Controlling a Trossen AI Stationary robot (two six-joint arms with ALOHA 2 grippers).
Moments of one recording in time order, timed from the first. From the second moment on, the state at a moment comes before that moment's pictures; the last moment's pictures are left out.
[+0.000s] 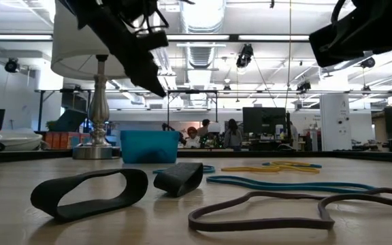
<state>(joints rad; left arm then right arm) 0.14 1.37 0.92 -0.25 -0.55 0.21 0.35 0.89 0.43 -0.03 0.01 -0.03</state>
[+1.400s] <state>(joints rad) -0.41 1.33 0.85 -0.19 -0.50 0.05 0.15 1.46 0.51 0.07 0.07 0.11</state>
